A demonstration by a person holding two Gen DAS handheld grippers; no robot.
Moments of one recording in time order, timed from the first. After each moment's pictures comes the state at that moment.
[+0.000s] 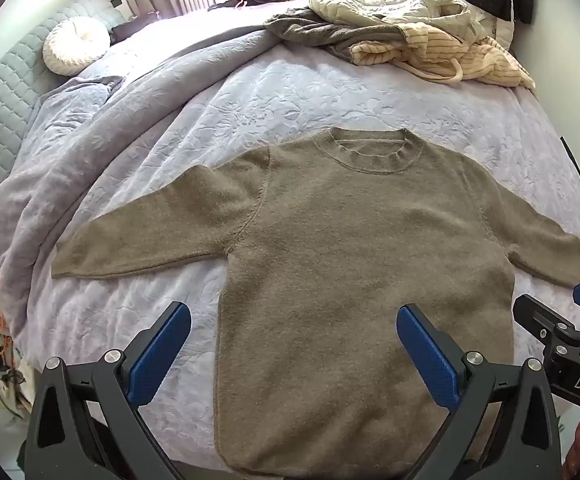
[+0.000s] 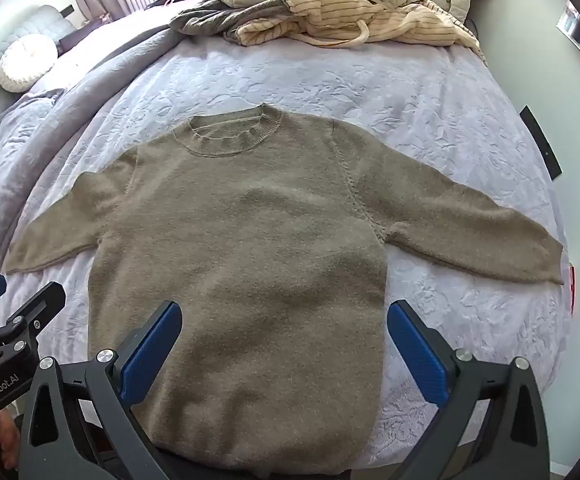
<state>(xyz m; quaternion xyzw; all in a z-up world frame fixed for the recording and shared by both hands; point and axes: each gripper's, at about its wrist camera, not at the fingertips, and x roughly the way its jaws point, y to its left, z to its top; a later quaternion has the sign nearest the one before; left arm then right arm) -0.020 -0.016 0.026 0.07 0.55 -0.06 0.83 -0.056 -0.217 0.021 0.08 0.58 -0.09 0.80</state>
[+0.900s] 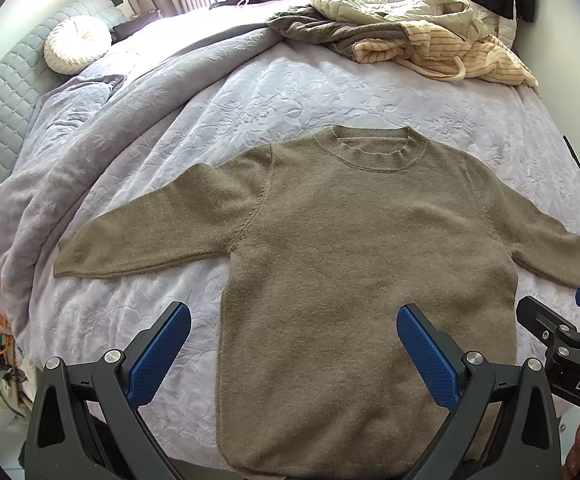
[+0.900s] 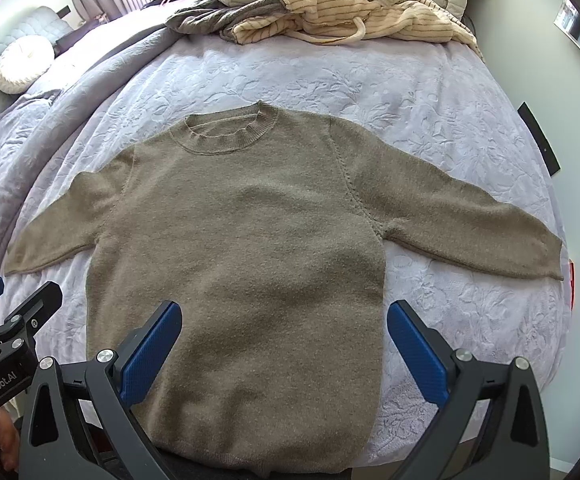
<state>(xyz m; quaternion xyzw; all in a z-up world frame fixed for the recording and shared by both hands) -0.020 -0.015 0.023 0.07 0.56 -0.05 0.83 -0.059 -0.218 0.019 0.09 0.58 -0.09 0.81</state>
